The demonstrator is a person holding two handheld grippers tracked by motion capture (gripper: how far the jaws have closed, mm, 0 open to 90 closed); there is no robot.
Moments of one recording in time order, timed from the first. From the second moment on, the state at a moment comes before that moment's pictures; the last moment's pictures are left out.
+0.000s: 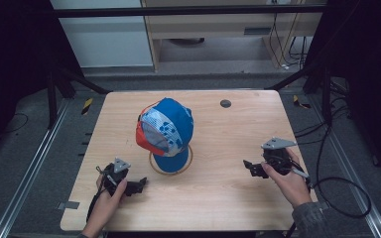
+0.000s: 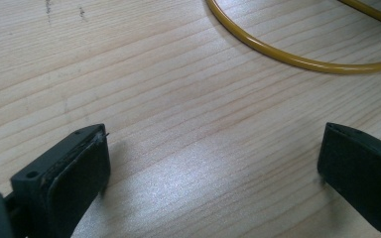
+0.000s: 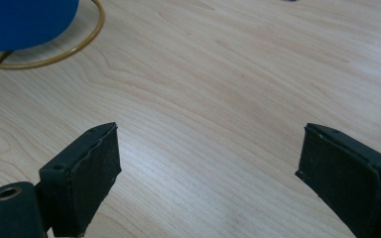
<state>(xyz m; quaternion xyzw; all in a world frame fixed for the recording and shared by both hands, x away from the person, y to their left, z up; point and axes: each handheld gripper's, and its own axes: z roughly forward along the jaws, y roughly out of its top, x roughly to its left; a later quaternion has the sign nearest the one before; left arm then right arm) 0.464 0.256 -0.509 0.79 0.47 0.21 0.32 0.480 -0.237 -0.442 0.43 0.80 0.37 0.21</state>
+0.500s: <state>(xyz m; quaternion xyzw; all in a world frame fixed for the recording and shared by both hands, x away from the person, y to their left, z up) 0.464 0.256 -0.509 0.79 0.48 0.21 0.32 0.477 -0.236 -0.477 0.44 0.80 0.35 0.19</state>
